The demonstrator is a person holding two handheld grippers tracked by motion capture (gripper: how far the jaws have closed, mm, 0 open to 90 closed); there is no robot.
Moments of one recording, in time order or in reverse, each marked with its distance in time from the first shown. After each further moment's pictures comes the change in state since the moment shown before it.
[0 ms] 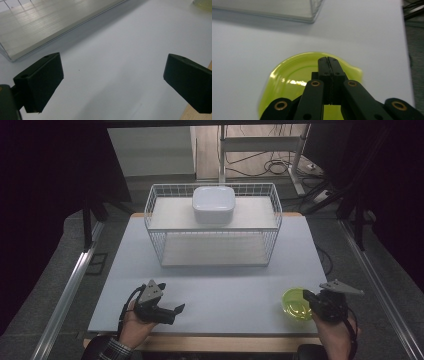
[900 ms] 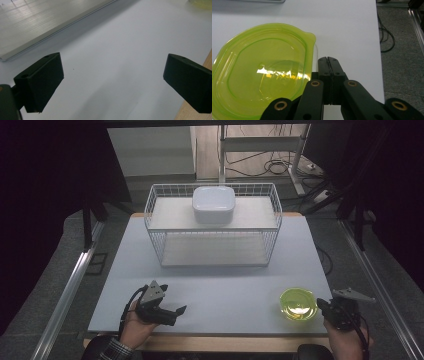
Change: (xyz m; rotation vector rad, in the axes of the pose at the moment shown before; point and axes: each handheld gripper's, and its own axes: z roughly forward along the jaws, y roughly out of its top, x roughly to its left) left arm -0.003 0.000 0.003 0.017 -0.026 0.005; right arm -0.027 -0.024 -0.007 0.077 -0.110 0.080
